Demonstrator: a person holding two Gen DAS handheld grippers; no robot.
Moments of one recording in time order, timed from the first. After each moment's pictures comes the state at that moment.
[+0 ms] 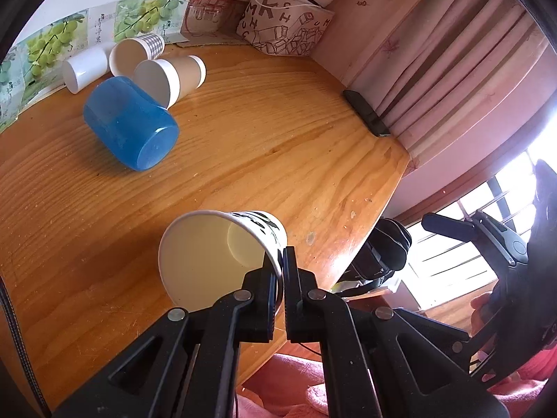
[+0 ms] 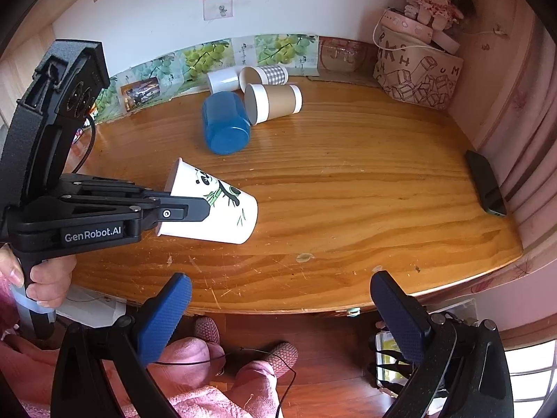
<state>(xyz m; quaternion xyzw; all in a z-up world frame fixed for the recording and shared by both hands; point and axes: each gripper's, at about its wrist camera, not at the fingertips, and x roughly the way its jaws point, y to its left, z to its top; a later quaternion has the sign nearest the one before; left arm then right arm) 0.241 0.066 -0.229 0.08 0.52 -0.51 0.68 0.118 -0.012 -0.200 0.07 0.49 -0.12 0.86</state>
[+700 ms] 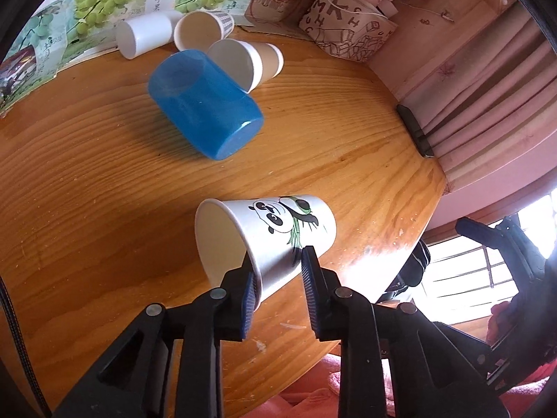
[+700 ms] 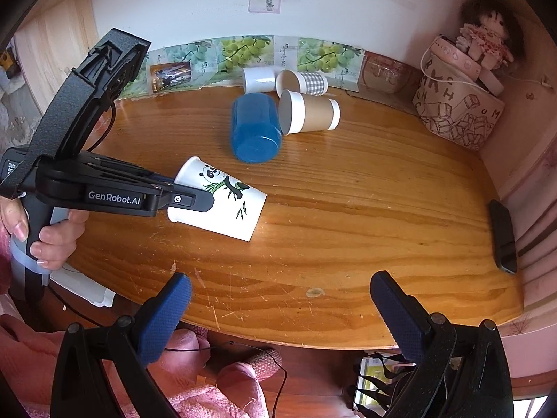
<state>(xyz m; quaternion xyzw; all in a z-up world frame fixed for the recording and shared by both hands) 0.291 0.094 -0.247 0.06 0.57 -0.44 0.70 0.153 -0.003 -0.199 0.01 0.49 -0.06 0.87</state>
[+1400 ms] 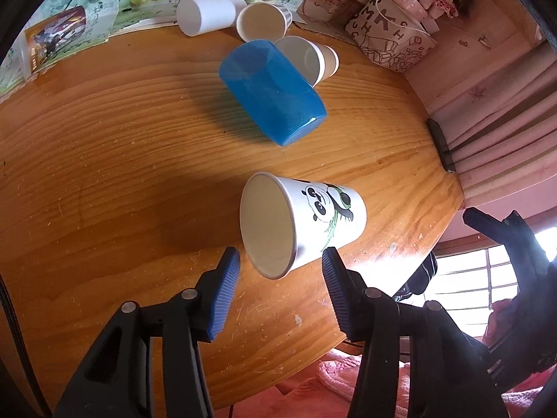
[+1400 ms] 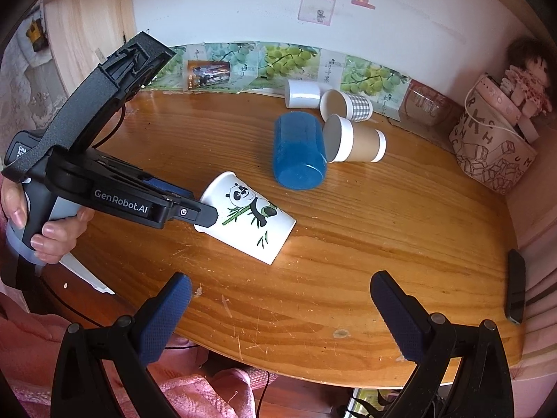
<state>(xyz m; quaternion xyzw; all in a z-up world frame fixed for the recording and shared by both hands) 0.305 0.134 -0.242 0.03 0.60 -0.37 0.70 0.180 0.023 -0.194 -0.05 0.48 0.01 0.88</state>
